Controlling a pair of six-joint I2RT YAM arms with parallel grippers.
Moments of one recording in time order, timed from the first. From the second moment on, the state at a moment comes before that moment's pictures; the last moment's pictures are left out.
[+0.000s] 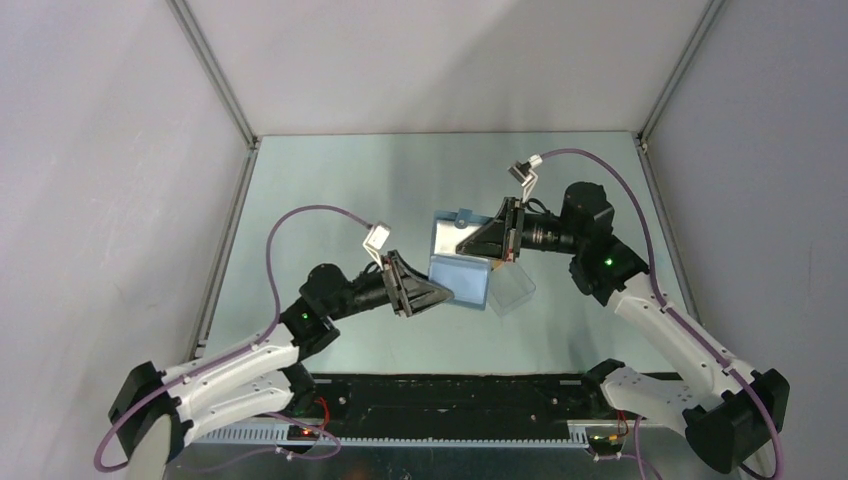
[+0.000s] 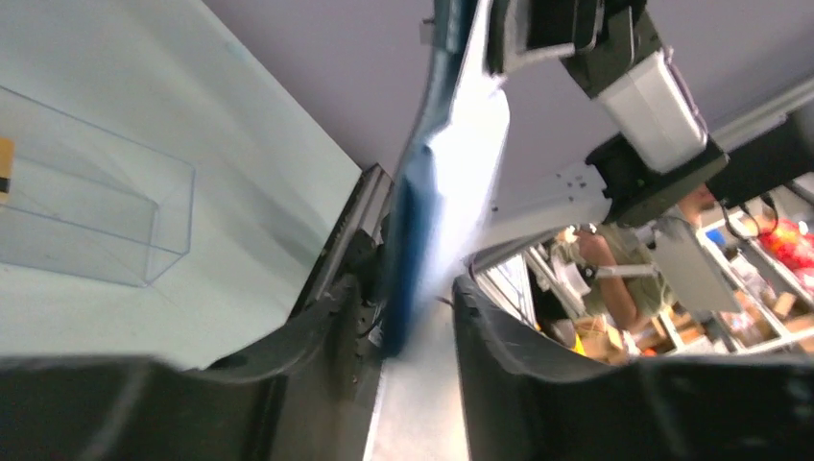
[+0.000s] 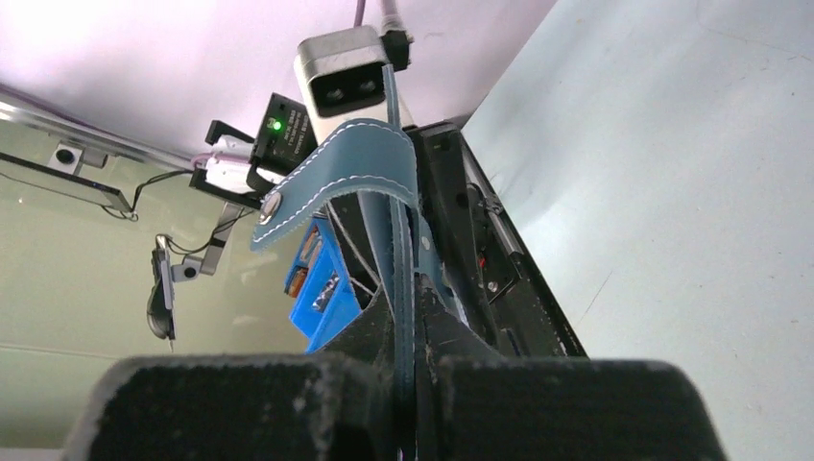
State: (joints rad) left arm -0.84 0.85 0.44 0.53 0.41 -0.92; right arm 0.54 1.04 0.96 -0.02 -0.83 0.85
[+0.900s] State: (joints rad) left arm -0.87 0.79 0.53 0.35 0.42 -0.59; right arm 0.50 1.07 0.96 0.06 -0.95 1.10
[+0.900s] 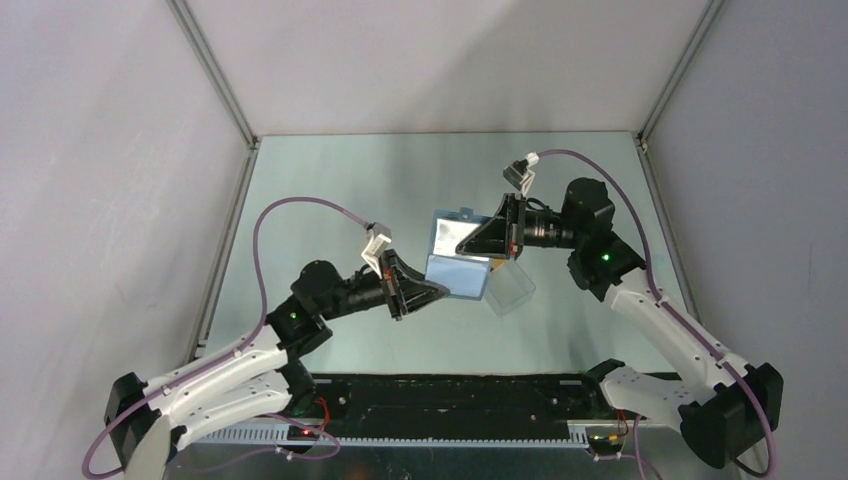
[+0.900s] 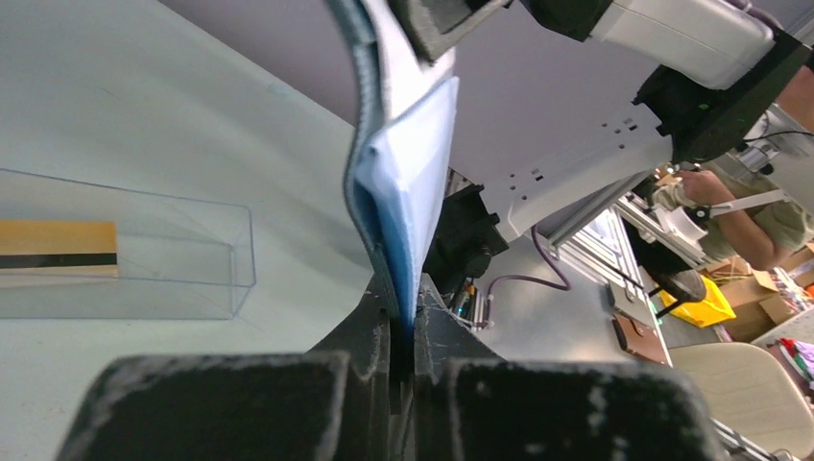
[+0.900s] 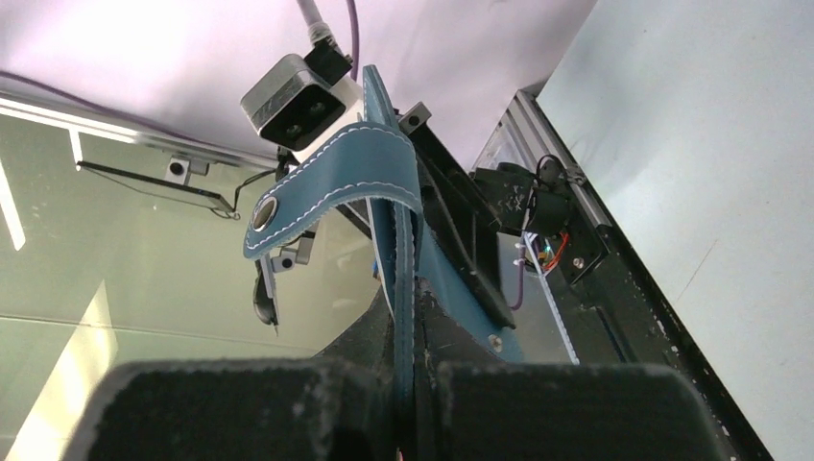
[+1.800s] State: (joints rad) left arm -0.88 0.84 0.61 0.21 0.29 -0.46; right arm 0.61 1.02 0.96 -0.11 -0.90 0.88
